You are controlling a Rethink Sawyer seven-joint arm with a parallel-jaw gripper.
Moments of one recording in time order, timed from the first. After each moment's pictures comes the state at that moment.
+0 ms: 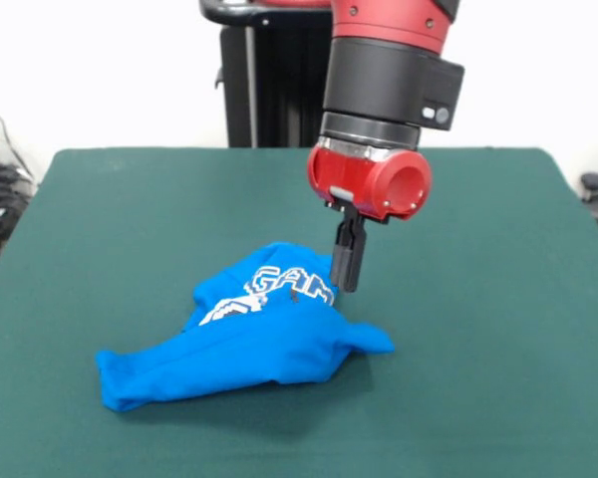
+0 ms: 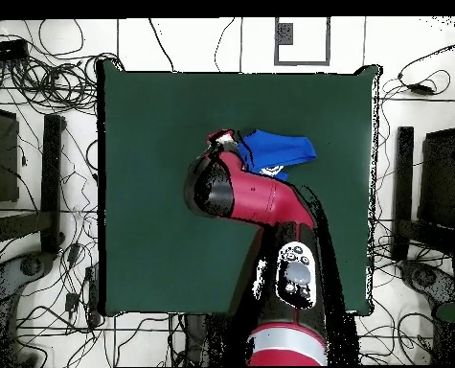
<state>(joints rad) -0.03 -0.55 -0.16 1.57 0.08 0.10 2.67</state>
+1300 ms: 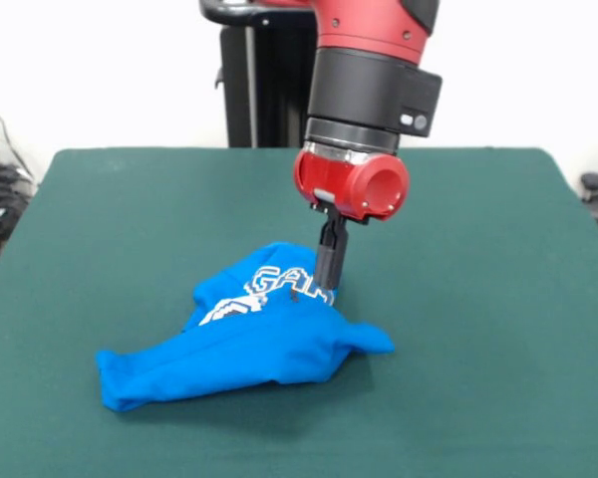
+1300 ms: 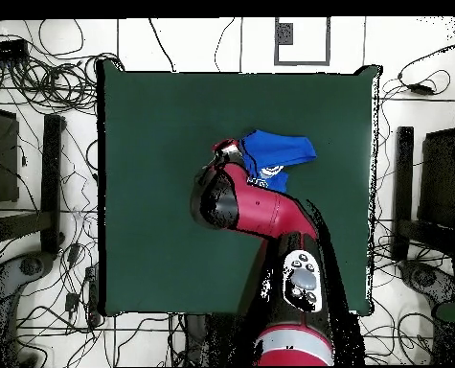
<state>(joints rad) -0.06 -0.55 -0.15 1.63 0.08 0.01 2.67</state>
